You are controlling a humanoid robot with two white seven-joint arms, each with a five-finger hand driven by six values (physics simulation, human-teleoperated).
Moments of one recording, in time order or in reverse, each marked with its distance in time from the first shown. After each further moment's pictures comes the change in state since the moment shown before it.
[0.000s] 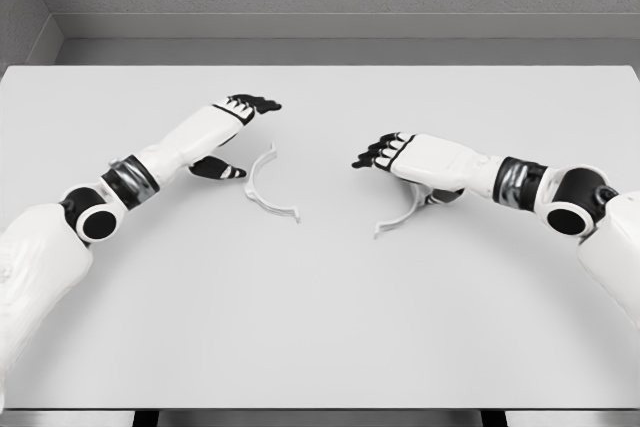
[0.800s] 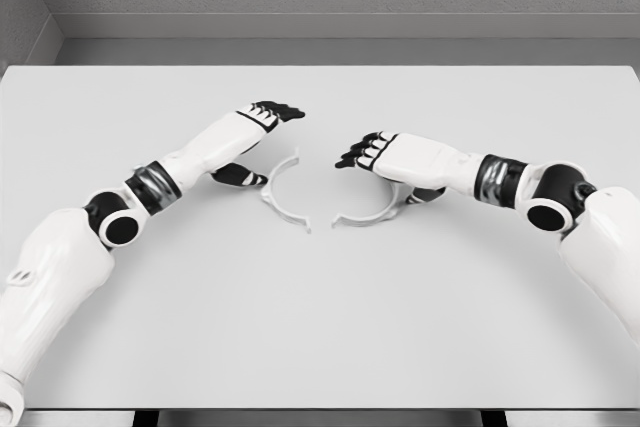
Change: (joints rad) left arm 0.011 -0.052 -0.009 -0.016 -0.021 0.000 0.000; right arm -0.029 0.034 0.044 0.001 0.001 0.029 0.003
